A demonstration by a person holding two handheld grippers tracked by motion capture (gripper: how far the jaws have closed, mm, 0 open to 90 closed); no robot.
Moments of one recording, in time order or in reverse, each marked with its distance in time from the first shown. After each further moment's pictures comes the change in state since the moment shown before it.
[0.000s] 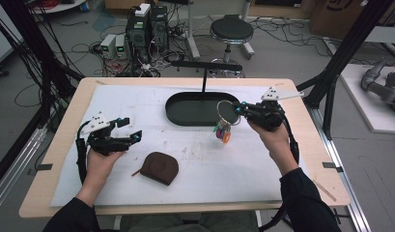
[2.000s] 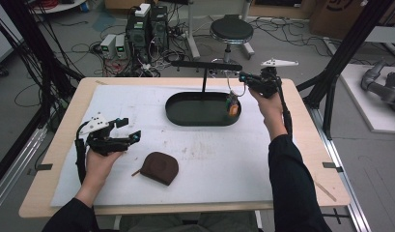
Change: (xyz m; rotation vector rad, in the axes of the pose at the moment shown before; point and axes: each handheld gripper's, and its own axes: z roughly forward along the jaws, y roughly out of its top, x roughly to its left) left arm 0.003 -0.003 -0.002 -0.001 0.005 0.000; right arm -0.087 0.035 0.047 0.002 -0.219 0.102
